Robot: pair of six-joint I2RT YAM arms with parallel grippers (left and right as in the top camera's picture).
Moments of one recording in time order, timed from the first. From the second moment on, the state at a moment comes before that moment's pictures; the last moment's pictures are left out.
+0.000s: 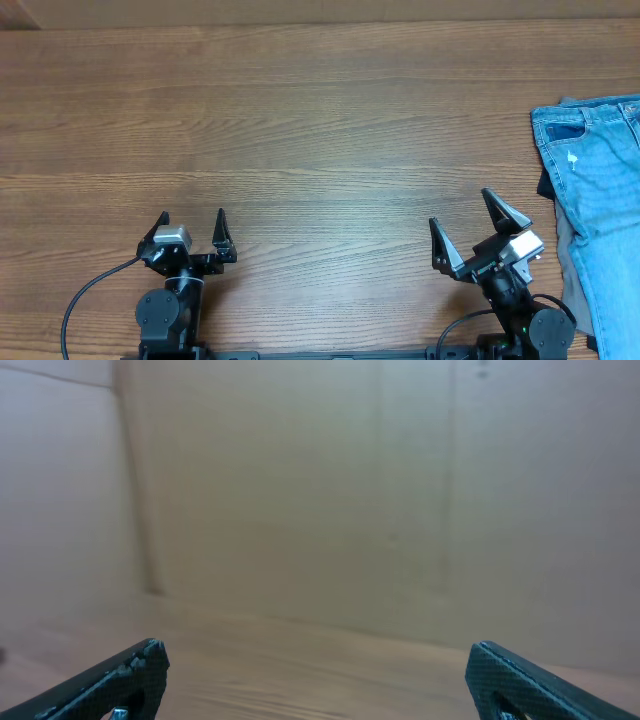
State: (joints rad) left arm 0.00 0.03 0.01 -0.08 0.01 -0.15; right arm 0.05 0.01 0.02 0.31 -0.44 0.20
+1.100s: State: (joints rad) left arm 0.00 0.03 0.01 -0.08 0.01 -0.16; right arm 0.05 0.36 1.00 -0.31 -0.30 0.44
